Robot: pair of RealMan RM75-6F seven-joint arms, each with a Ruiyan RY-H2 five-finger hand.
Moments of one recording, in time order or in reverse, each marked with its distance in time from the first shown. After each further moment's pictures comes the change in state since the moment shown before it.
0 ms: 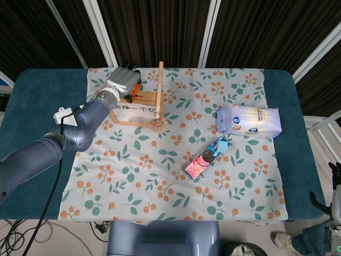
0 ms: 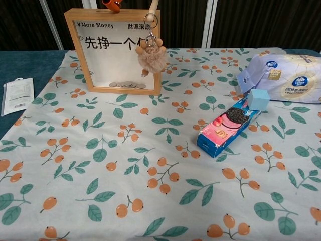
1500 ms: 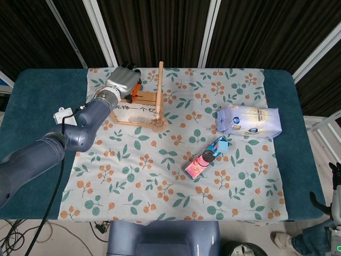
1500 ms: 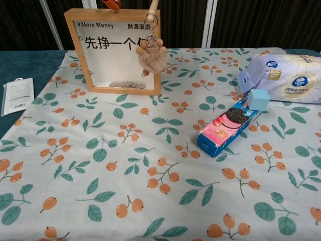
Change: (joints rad) left arm -0.070 0.015 0.091 -0.025 -0.067 0.004 -0.012; right arm 0.001 0.000 0.001 -0.004 0.008 0.002 -0.010
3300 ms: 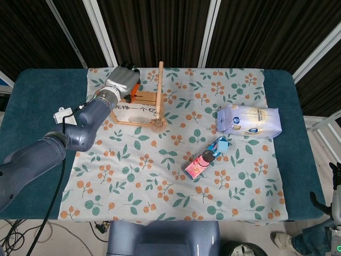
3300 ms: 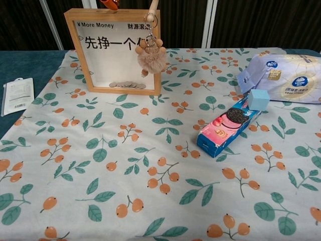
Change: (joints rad) left arm -0.034 0.001 0.049 -0.007 -0.030 0.001 -0.002; right arm 0.000 0.000 0.001 -0.002 0.003 0.002 -0.003
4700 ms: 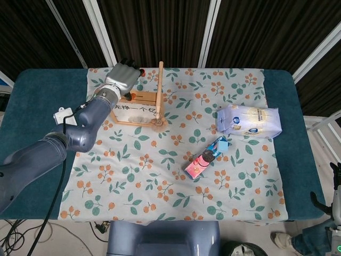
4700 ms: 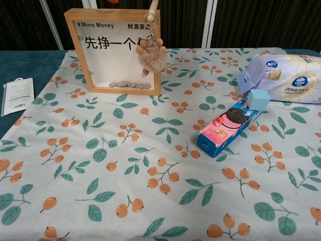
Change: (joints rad) left arm -0.023 0.022 0.015 -0.036 -0.020 0.064 0.020; right arm 0.000 0.002 0.002 -0.003 0.005 -0.001 0.005
